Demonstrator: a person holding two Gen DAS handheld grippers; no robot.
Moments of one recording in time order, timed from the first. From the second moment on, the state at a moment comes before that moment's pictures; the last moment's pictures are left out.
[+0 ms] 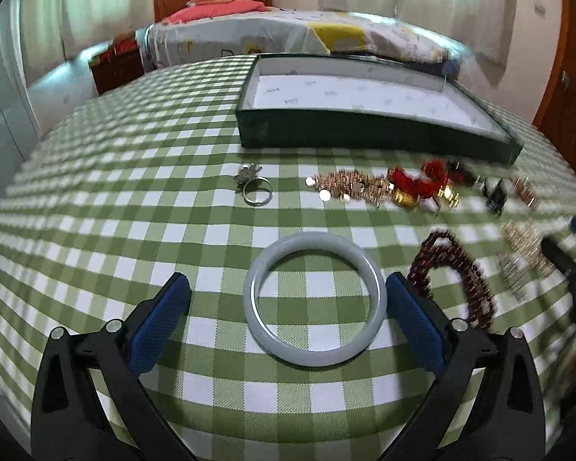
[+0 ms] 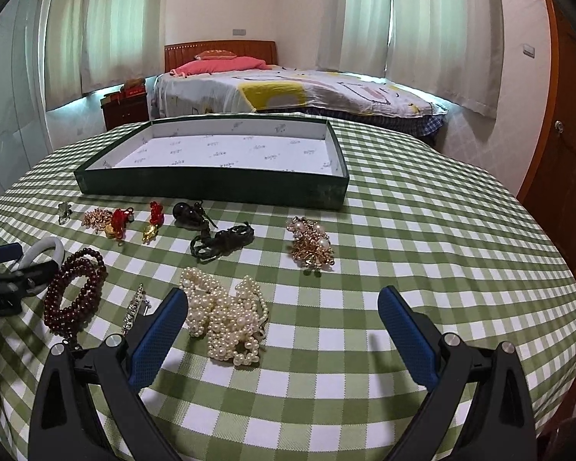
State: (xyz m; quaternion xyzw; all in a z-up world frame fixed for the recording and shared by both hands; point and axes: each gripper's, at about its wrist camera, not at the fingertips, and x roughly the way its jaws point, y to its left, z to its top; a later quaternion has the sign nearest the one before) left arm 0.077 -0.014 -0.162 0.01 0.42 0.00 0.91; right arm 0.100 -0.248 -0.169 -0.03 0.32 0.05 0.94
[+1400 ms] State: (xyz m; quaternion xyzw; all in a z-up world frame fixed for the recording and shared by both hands) left arm 0.058 -0.003 -0.134 -0.01 0.36 0.01 0.93; right arm 0.090 -0.239 -0.162 -0.01 0.34 0.11 0.93
